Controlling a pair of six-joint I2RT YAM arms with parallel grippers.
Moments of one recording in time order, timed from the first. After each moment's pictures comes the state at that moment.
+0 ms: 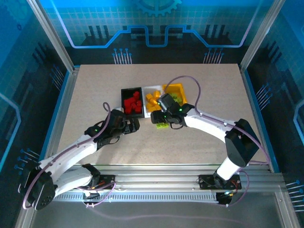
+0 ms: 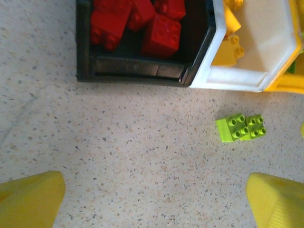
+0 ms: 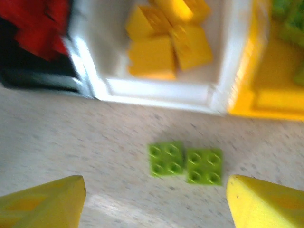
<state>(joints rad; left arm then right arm) -0.55 1.07 0.65 -0.41 -0.10 -0.77 0.74 1.63 1.14 -0.51 0.11 0.55</state>
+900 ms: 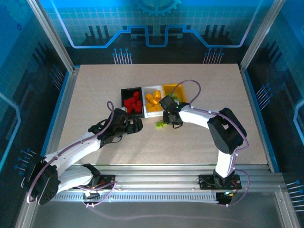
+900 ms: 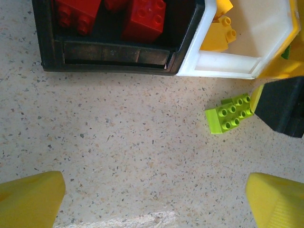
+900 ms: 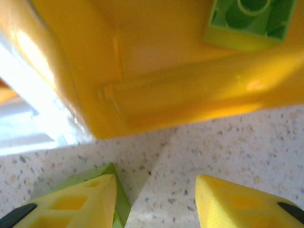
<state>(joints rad) -0.55 1.12 0.65 -0.36 -0.04 -0.77 0.65 1.84 1.15 -0.52 0.21 0.70</state>
